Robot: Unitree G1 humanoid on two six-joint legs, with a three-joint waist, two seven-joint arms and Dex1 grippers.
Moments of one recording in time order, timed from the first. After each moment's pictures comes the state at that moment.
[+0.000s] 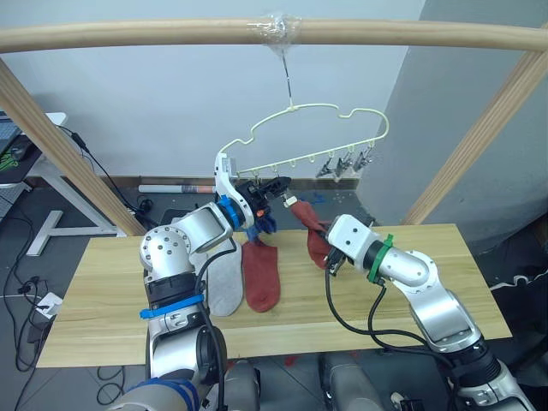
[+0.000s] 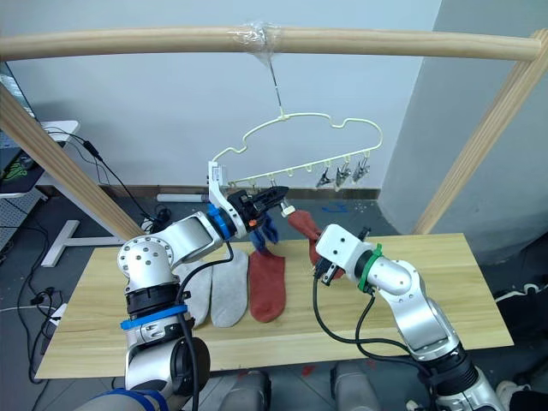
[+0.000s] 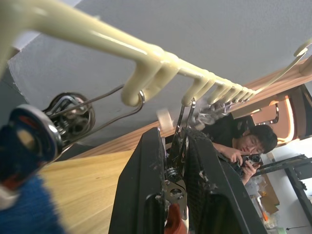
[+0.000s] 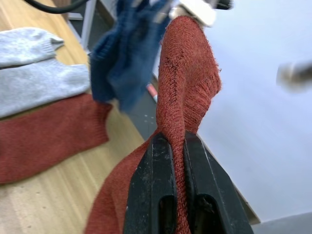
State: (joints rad) left arm -0.70 0.07 0.47 0.05 -0.98 1.21 -0.14; right arm -0.30 -0.41 0.30 -0.35 -0.17 0.39 0.59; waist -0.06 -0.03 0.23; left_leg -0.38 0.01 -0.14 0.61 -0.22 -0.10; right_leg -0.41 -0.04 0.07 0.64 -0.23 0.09
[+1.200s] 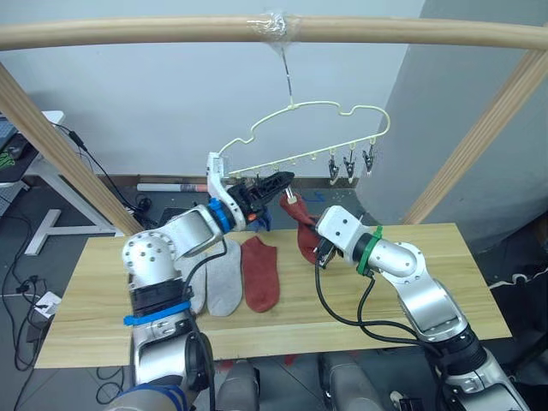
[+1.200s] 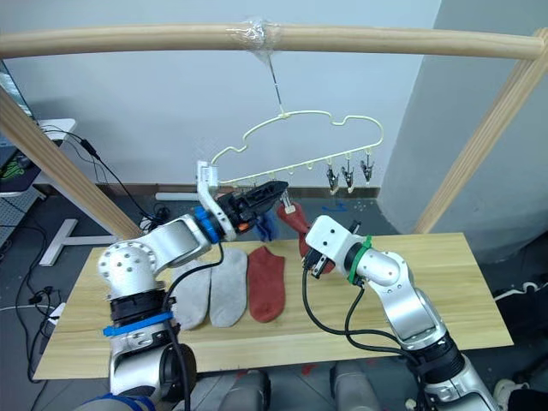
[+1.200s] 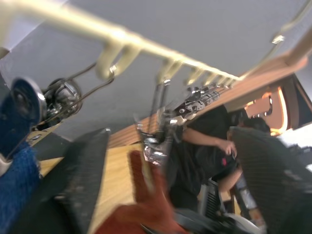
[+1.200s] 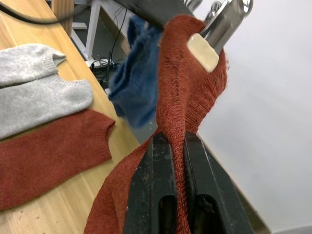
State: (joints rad) left arm -0.61 0.19 0.47 -0.07 -1.20 1.28 -0.10; right arm -0.37 -0.34 0.32 -0.27 -0.16 0.41 0.57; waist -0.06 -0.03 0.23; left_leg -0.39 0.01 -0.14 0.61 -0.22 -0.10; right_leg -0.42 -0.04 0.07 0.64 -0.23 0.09
